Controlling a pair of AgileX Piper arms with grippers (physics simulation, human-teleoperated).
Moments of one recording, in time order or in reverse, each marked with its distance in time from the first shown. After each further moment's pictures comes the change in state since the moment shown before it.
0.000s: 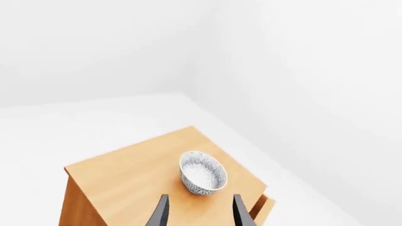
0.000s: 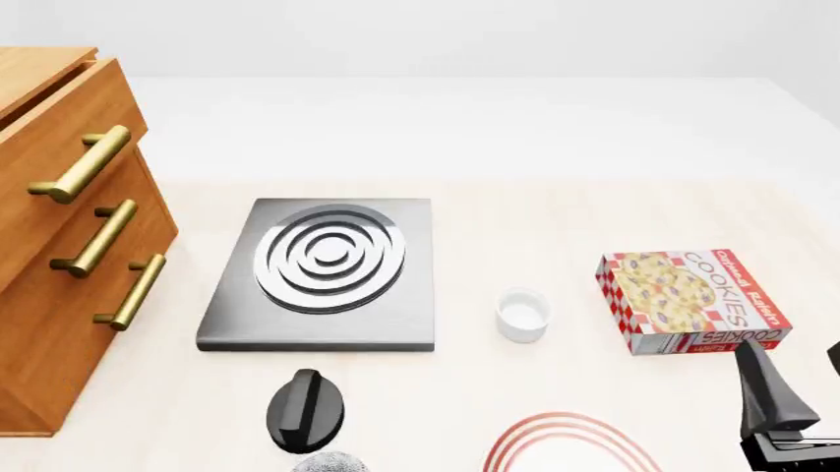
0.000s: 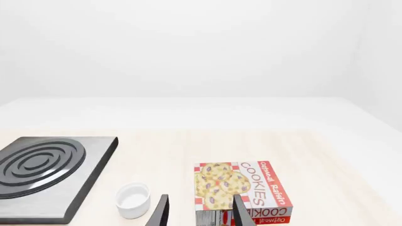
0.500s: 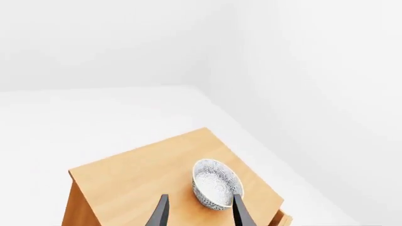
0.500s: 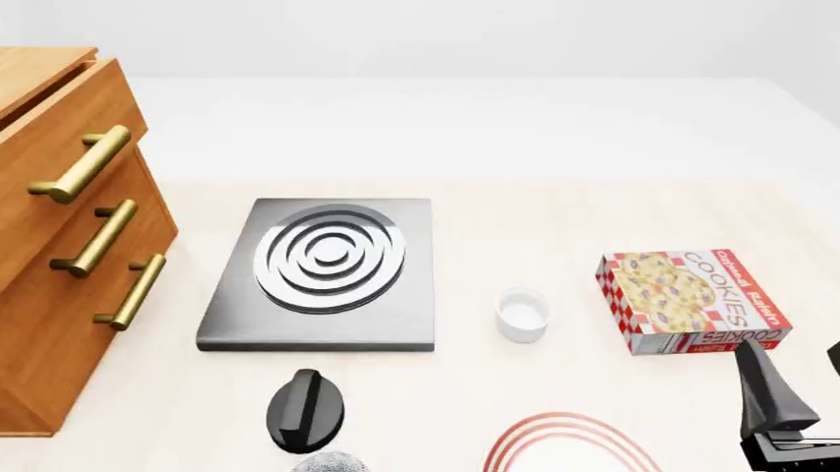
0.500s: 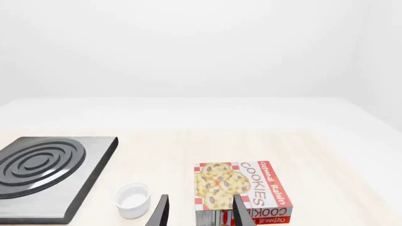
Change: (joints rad) left arm 0.053 0.144 -0.056 -0.026 -0.037; right arm 0.000 0.000 0.000 0.000 0.000
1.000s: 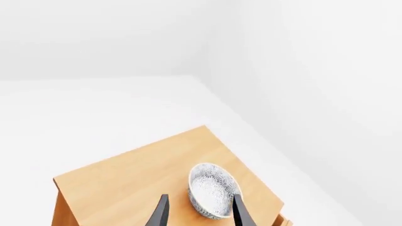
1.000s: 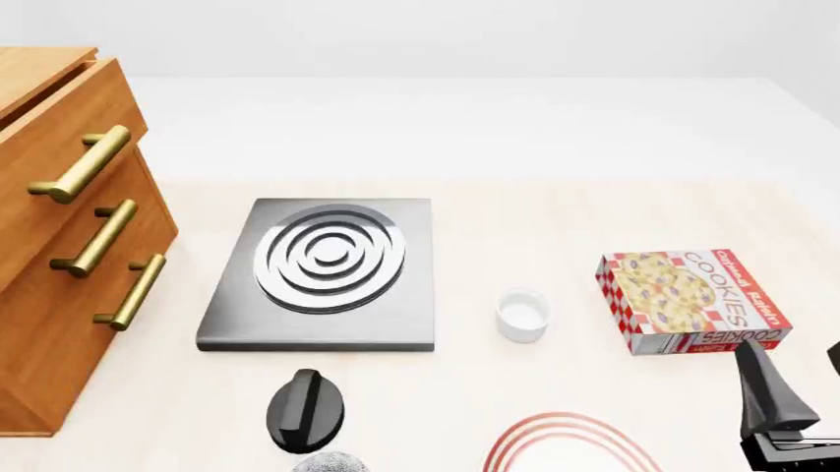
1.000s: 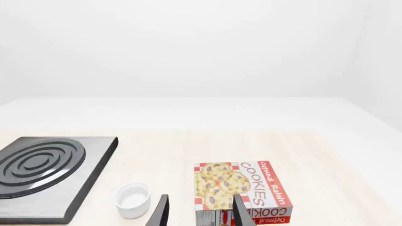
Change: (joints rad) left arm -0.018 0.108 -0.088 0.025 -0.013; right arm 0.000 0.000 0.000 0.000 0.000
